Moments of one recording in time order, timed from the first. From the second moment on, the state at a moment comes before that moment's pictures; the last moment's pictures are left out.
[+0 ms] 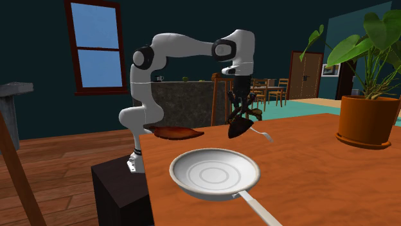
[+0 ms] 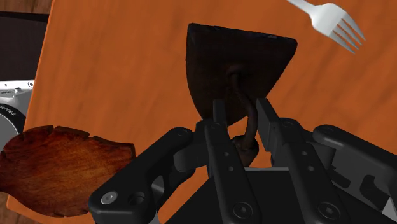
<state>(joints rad) -0.14 0.04 0.55 -1.68 0.07 1.69 1.80</state>
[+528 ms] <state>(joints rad) -0.14 0.06 0.55 -1.55 0.06 1.58 1.82</state>
